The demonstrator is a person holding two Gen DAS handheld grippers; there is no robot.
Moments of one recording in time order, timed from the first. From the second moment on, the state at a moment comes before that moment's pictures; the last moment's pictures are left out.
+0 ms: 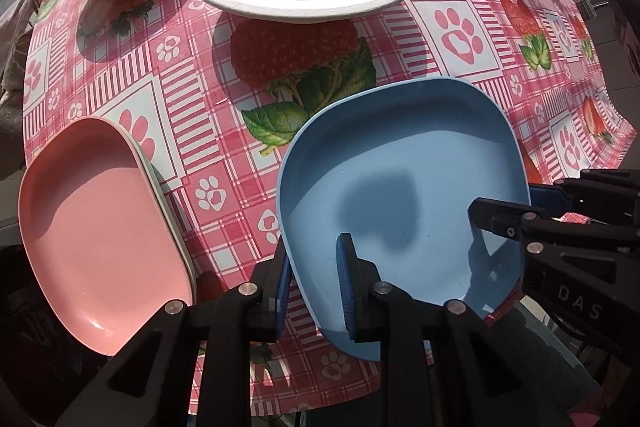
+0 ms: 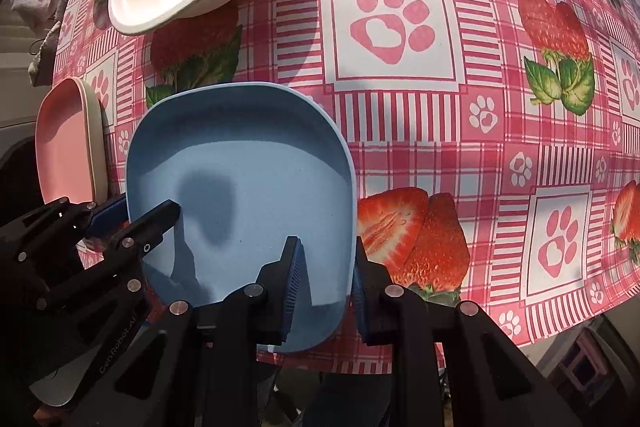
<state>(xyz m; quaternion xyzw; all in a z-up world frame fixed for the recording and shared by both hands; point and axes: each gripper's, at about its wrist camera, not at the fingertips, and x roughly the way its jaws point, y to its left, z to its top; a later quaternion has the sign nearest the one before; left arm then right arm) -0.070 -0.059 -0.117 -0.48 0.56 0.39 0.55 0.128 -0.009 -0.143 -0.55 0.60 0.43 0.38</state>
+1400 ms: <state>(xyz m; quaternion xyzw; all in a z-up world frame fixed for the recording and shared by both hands) -0.209 -0.045 -0.074 -0.50 0.49 0.53 0.48 -0.026 0.040 -0.113 -0.57 0.57 0.52 0.28</state>
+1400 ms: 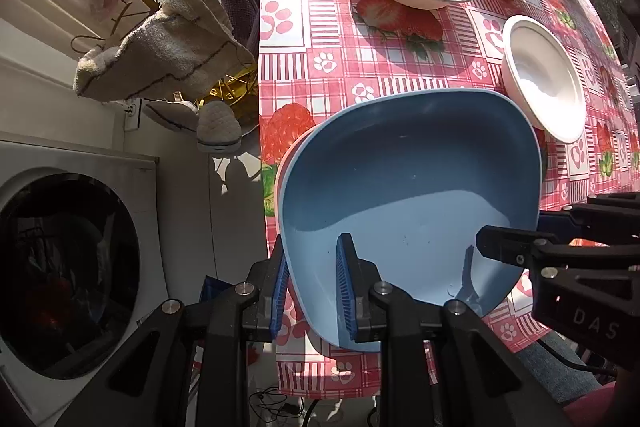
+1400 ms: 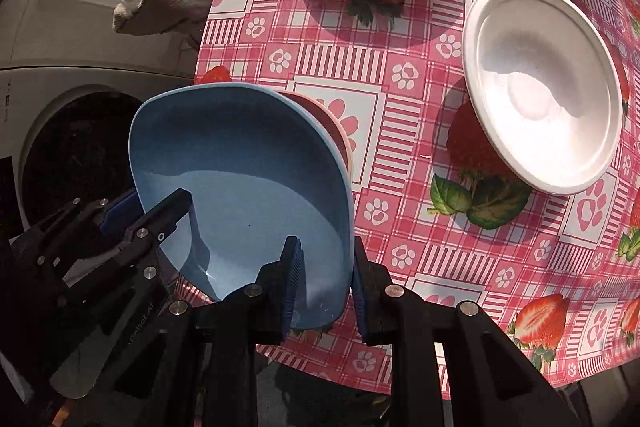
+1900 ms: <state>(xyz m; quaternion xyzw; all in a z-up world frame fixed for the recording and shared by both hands) -0.211 -0.044 -0.064 -0.50 0.44 0.56 0.49 -0.030 0.043 -0.127 -0.56 0.59 0.51 0.27</state>
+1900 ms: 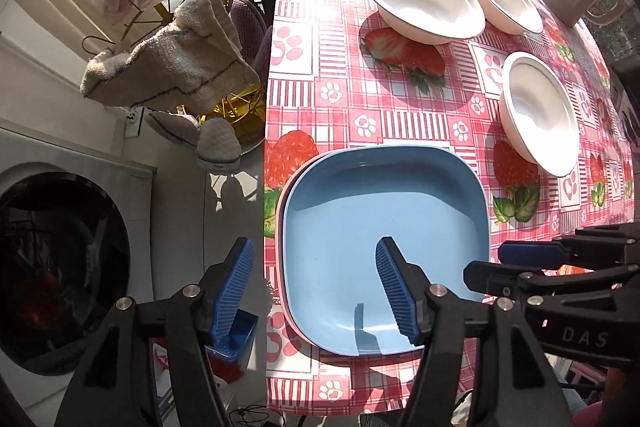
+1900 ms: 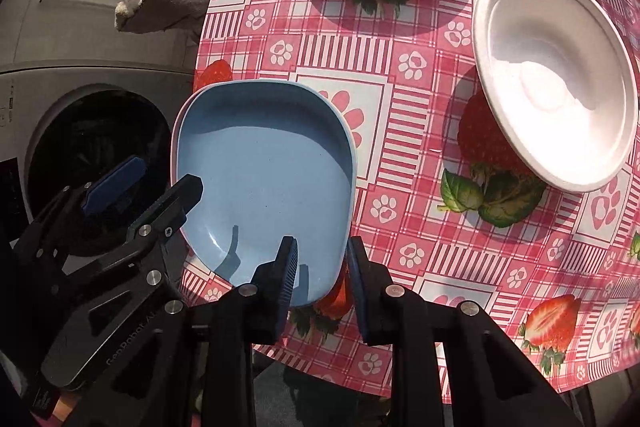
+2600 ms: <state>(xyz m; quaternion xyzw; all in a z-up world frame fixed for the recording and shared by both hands) -0.130 -0.017 -0.054 -0.50 0.45 0.50 0.55 0.100 0.031 -0.100 -0.47 0.65 0.47 0.37</state>
